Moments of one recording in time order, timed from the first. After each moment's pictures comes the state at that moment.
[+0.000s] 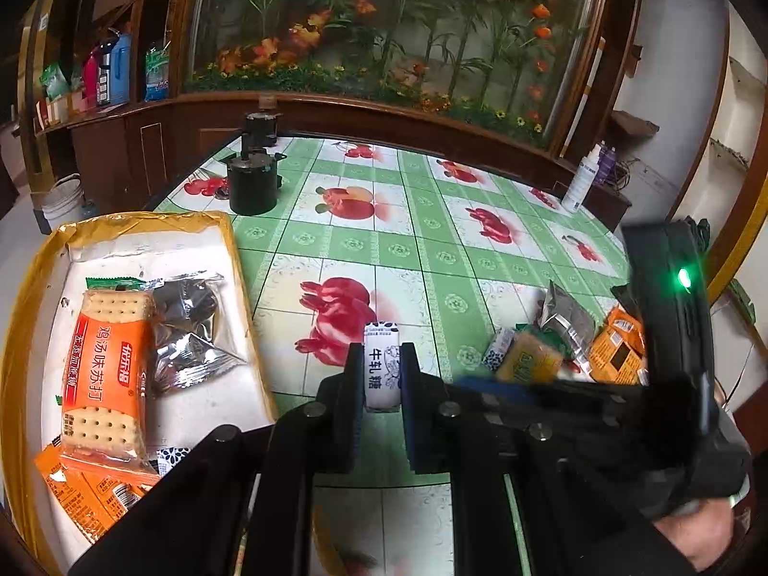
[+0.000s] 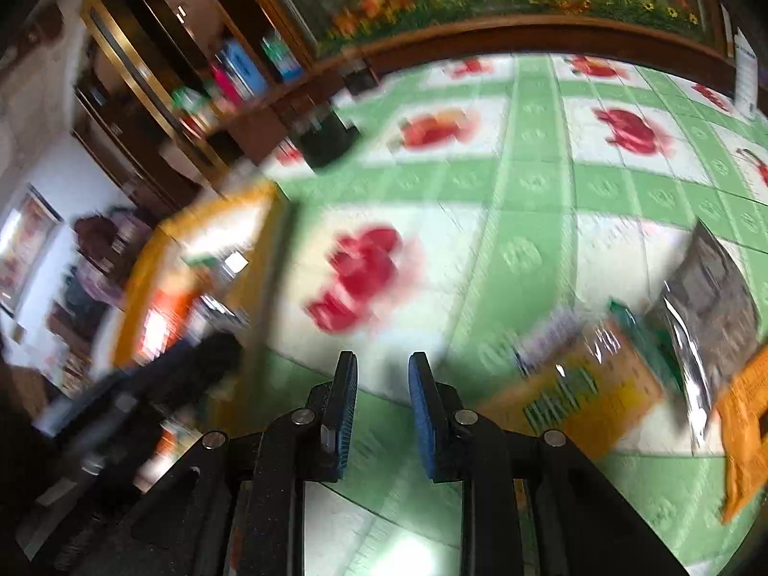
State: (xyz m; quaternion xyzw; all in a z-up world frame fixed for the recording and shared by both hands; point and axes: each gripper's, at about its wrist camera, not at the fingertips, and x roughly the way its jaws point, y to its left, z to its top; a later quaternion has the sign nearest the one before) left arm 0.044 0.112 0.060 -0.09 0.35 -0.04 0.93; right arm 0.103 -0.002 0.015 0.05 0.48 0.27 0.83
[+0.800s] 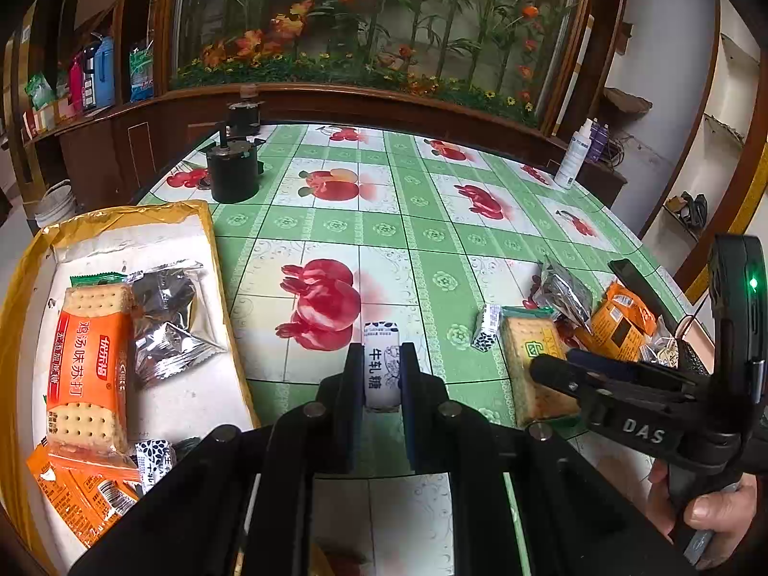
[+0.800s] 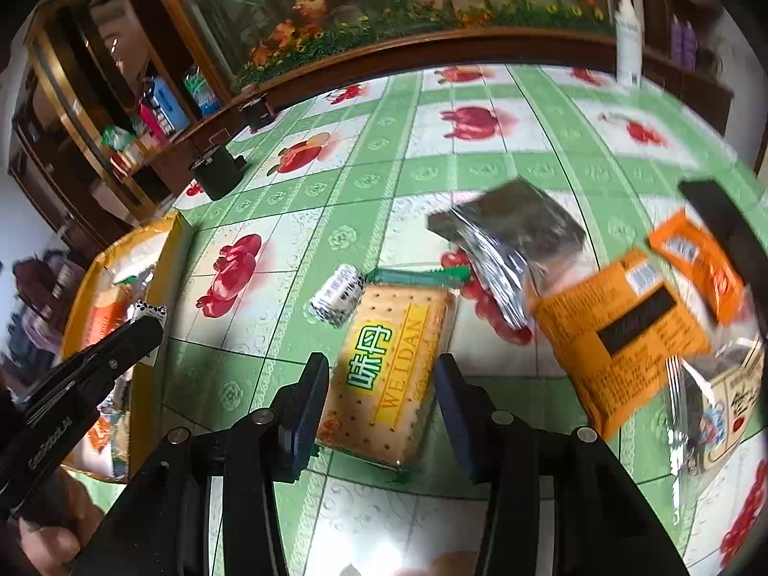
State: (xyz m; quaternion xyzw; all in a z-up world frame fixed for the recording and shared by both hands) left arm 0.045 0.098 0.051 -0.07 0.37 -0.05 0.92; right arm 0.074 -0.086 0.021 0.06 0.45 0.15 0.88
